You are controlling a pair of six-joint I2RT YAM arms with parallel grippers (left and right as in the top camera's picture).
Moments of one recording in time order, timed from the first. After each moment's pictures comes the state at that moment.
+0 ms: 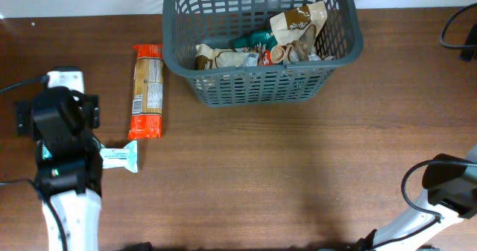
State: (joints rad) left arm 0.25 1.09 0.99 -0.39 -0.49 0.44; right arm -0.50 2.03 2.48 -1.51 0.13 -0.11
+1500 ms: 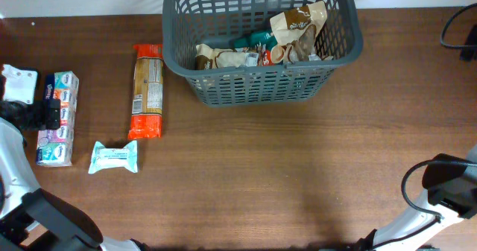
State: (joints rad) left arm 0.68 1.69 1.45 -0.74 0.14 0.69; right arm -0.50 2.03 2.48 -1.51 0.13 -0.10
